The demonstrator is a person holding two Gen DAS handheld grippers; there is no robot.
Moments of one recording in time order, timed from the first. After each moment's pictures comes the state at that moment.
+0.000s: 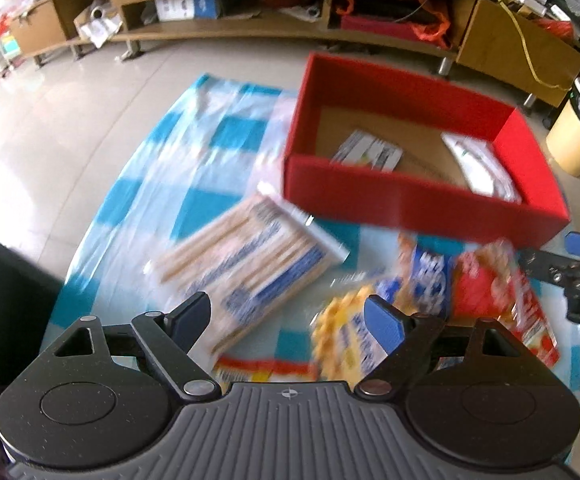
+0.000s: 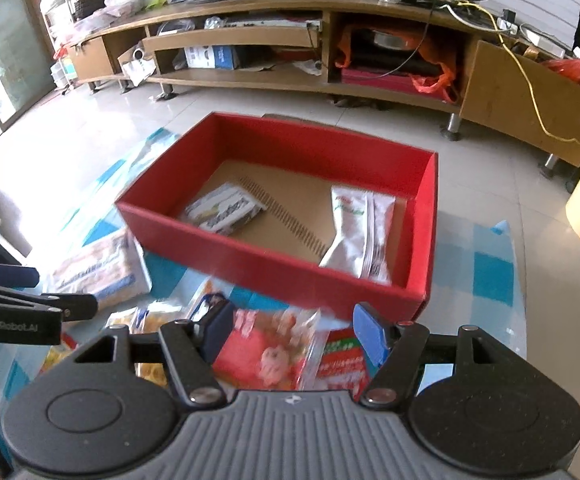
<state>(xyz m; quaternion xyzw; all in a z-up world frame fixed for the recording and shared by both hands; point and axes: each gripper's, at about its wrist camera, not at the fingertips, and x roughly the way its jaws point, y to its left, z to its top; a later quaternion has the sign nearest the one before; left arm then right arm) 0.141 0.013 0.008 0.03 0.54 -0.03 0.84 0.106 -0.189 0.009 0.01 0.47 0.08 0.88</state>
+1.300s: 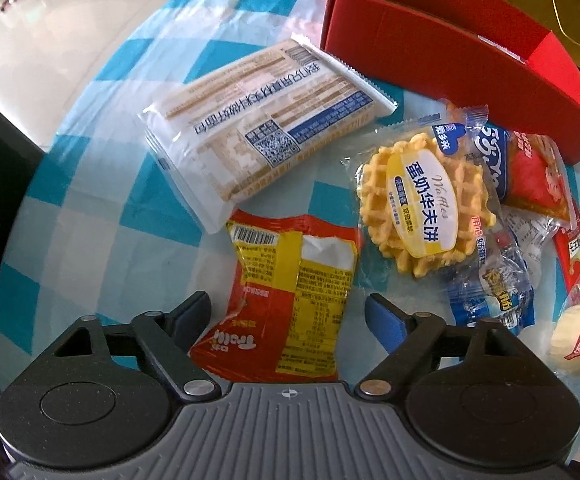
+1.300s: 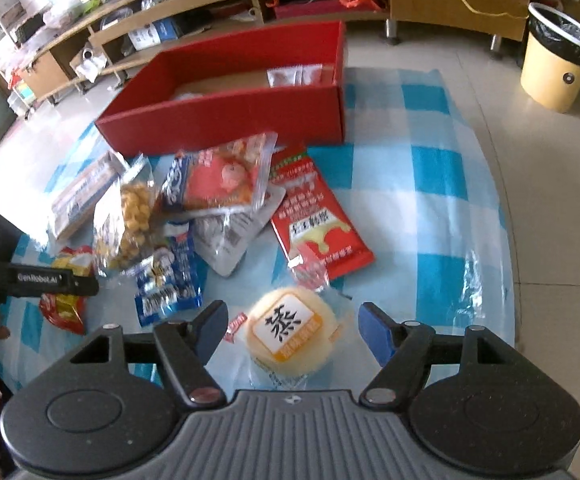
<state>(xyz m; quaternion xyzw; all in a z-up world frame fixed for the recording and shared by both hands) 0.102 0.040 -0.056 0.00 0.62 -0.02 0.79 -0.008 -0.226 -0.028 0.12 0.53 0.01 0.84</state>
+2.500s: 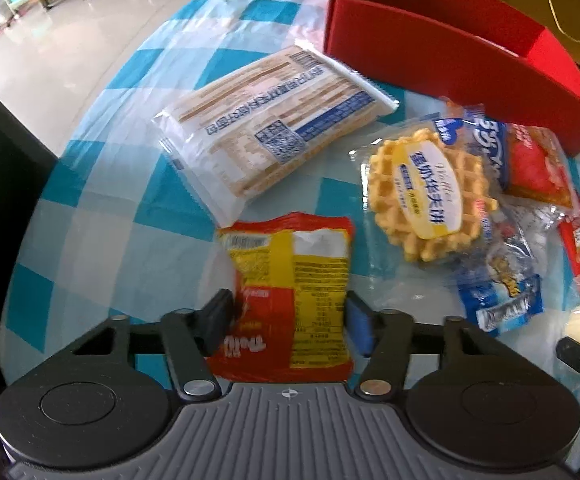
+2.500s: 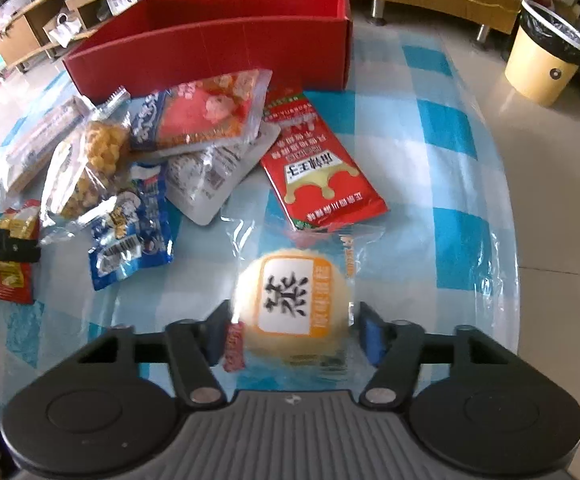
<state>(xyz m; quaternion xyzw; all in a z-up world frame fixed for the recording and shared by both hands) 0.089 0.040 -0.051 0.03 0.60 -0.01 0.80 -0.022 -0.199 -0.064 0.08 0.55 -0.03 0.83</state>
